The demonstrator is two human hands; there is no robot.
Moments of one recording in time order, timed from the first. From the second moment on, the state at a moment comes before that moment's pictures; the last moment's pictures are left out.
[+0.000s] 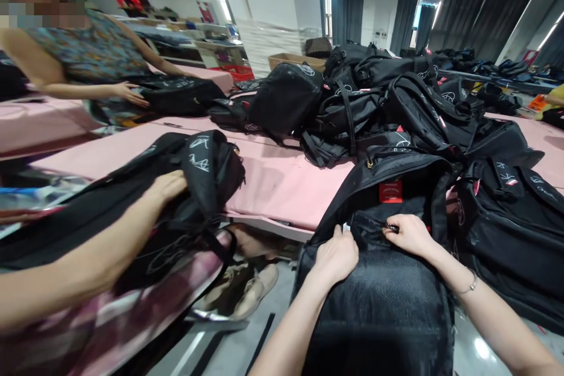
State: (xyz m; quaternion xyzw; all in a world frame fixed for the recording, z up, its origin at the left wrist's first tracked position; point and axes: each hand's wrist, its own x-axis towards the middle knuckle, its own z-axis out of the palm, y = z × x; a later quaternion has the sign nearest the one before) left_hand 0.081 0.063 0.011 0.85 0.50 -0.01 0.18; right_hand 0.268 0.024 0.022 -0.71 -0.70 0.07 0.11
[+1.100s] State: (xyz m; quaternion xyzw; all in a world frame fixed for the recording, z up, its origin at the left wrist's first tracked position) left_hand 0.126 0.091 -0.068 0.90 0.42 -0.11 0.10; right_hand 0.299 0.097 -0.060 -0.80 -0.59 0.10 0.01
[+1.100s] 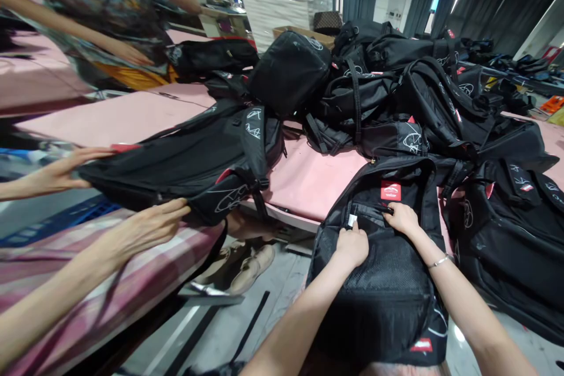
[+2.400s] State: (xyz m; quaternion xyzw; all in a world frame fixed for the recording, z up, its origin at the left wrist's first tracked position) left_hand 0.123 0.093 -0.073 0.89 0.44 -0.07 0.11; right_hand 0.292 0.103 -0.069 -0.82 -0.58 0.05 0.01
